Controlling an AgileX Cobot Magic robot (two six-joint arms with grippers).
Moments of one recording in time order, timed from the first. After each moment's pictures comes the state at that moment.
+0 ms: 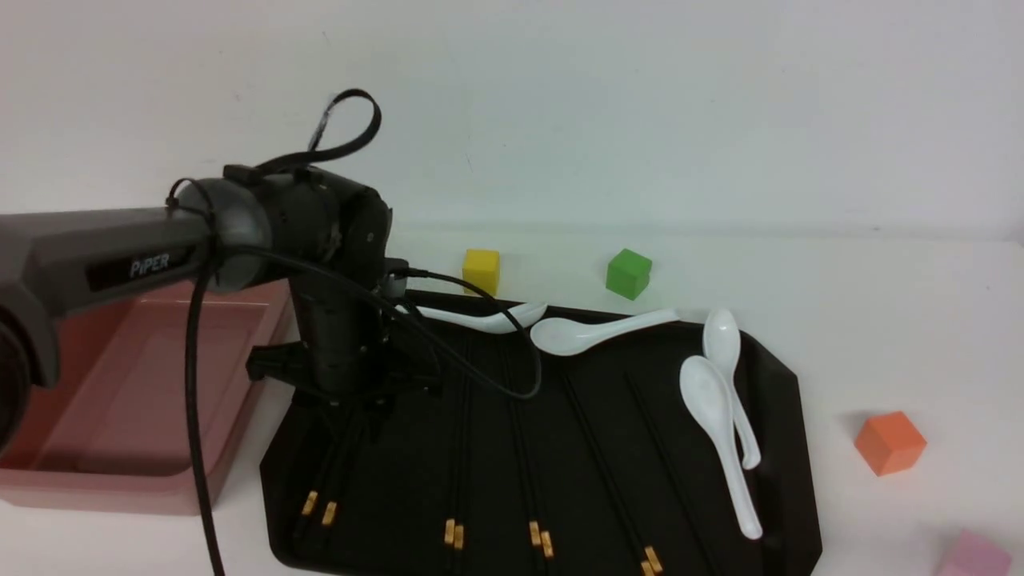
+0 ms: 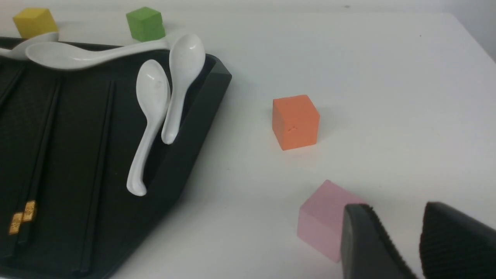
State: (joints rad) right arm 0.03 -0.01 0.02 -0.04 0.37 0.11; left arm -0.39 2.05 -1.49 0.11 0.97 -0.42
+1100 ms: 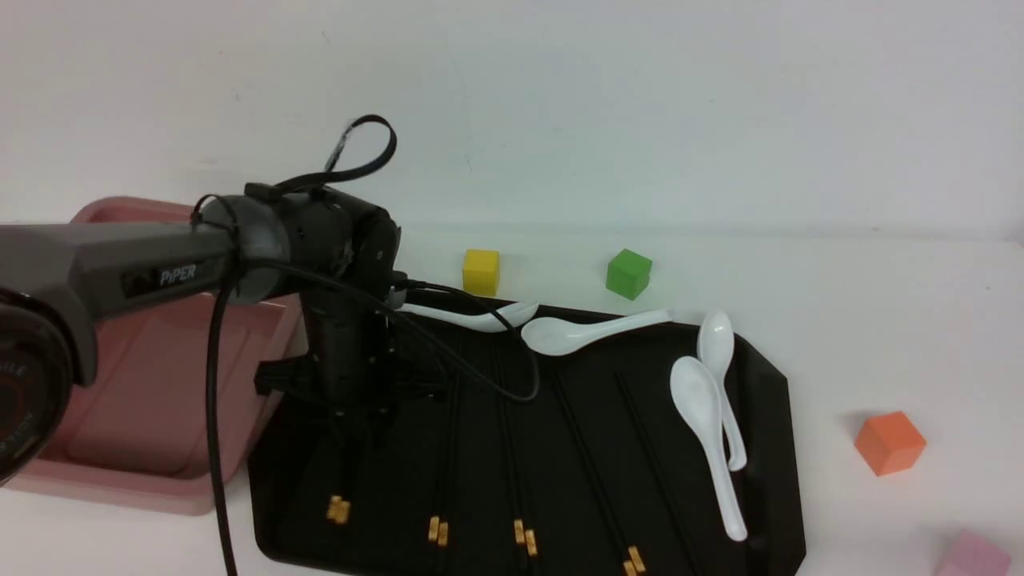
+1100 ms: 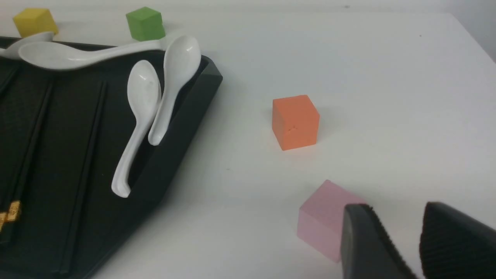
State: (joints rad) right arm 0.03 -0.01 0.02 -0.04 0.37 0.11; left arm -0.39 2.10 -1.50 0.07 0.94 -0.46
